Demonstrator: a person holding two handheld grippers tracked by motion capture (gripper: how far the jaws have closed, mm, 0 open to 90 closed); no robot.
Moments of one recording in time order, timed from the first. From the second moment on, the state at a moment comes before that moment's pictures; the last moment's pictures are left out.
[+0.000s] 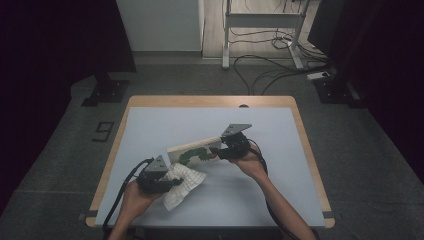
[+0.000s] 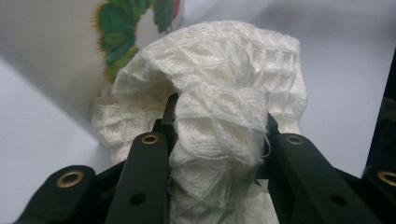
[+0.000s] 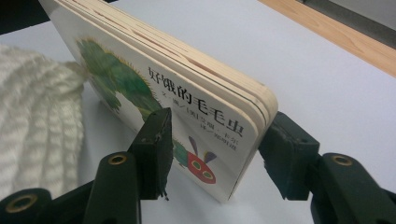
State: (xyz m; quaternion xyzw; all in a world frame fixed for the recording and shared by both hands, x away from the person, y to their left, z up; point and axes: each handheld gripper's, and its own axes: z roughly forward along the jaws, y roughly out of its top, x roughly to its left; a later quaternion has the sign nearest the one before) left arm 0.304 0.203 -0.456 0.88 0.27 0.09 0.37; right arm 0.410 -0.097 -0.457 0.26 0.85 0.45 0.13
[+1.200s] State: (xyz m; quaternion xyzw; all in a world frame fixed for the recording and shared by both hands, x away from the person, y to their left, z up) left arm 0.330 0.272 -0.456 0.86 0.37 0.15 0.33; right arm 0.408 -0.098 -0.457 0.26 0.85 0.44 0.13
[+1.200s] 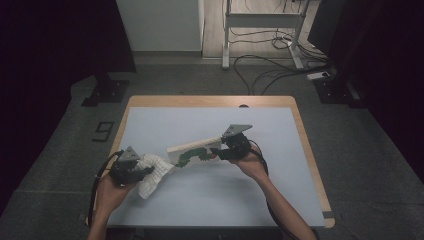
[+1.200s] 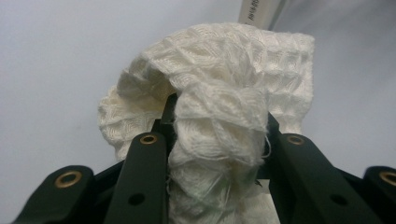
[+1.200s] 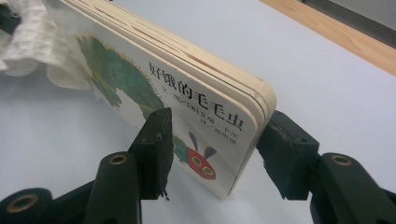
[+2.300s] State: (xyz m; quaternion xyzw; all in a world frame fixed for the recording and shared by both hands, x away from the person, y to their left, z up) left arm 0.354 0.239 -0.481 0.87 0.35 0.14 0.31; right arm 0.406 -0.097 -0.458 0.26 0.85 0.44 0.14
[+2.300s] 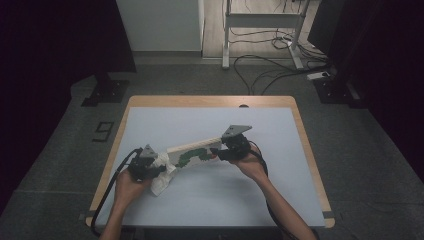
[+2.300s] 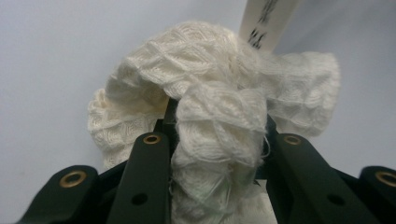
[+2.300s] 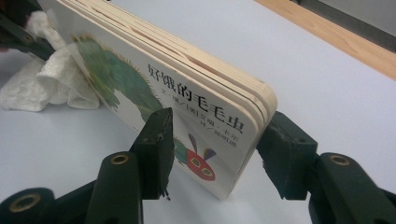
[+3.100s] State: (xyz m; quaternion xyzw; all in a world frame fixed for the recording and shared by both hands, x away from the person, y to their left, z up) left arm 0.342 0.234 -0.415 0.87 0.31 0.18 0.34; right arm 0.405 -0.097 -0.456 0.26 0.85 0.44 0.14
